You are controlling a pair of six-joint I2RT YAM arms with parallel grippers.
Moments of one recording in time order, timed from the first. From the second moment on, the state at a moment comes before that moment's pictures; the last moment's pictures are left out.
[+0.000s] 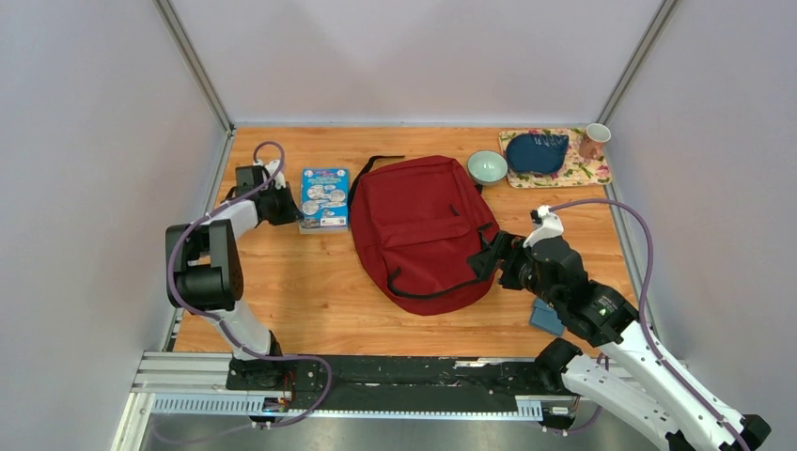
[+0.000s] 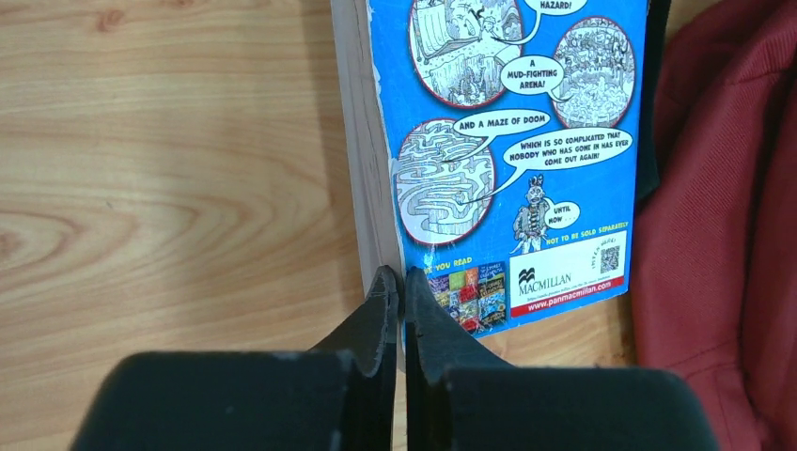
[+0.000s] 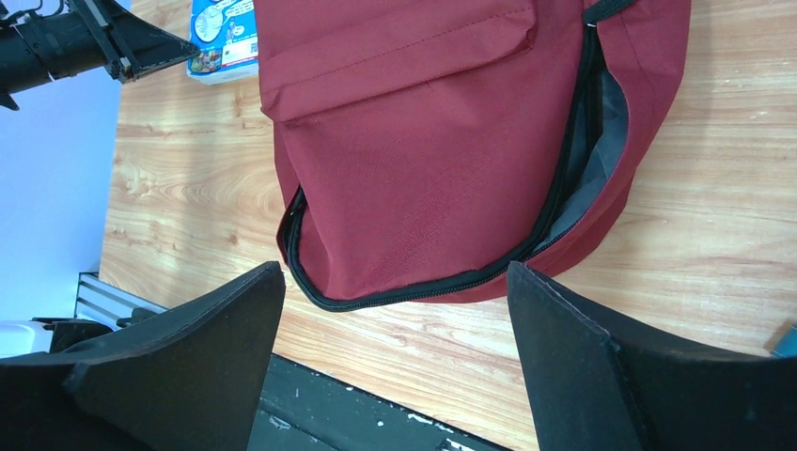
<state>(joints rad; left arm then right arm) 0.13 1.73 0.99 -0.17 0.39 -0.09 0.70 0.62 0.74 -0.64 0.16 0.74</state>
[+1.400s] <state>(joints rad) 0.03 0.67 0.44 -0.70 0.25 -0.39 0.91 1.36 0.95 -0.18 -0.23 0.81</state>
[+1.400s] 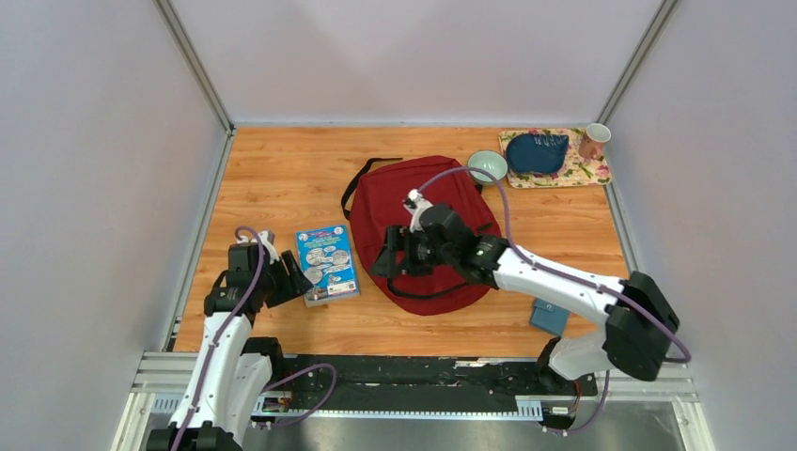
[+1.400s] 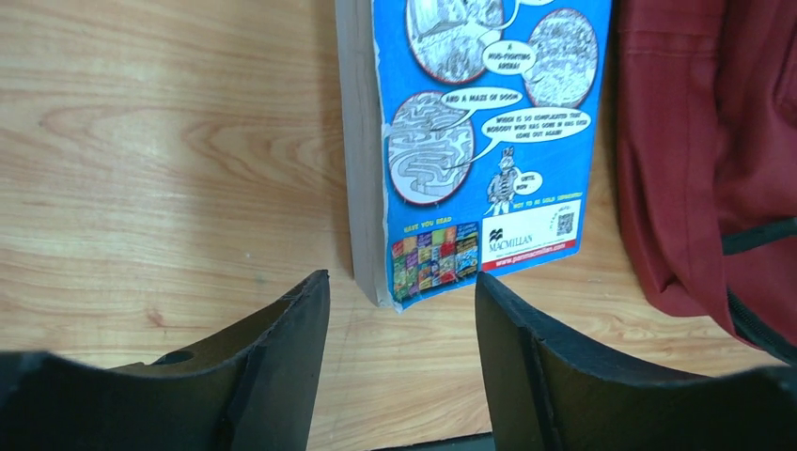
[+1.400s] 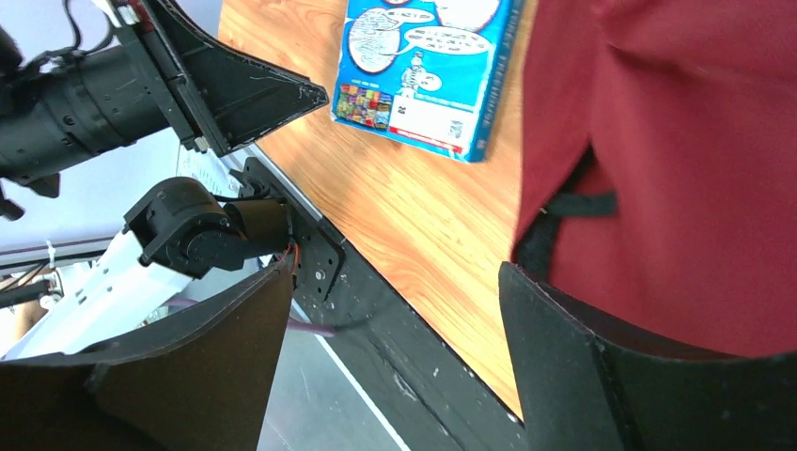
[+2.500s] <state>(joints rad) 0.03 0.89 0.35 -0.41 0.26 -0.42 0.98 2.10 1.46 -0.21 -0.14 0.83</state>
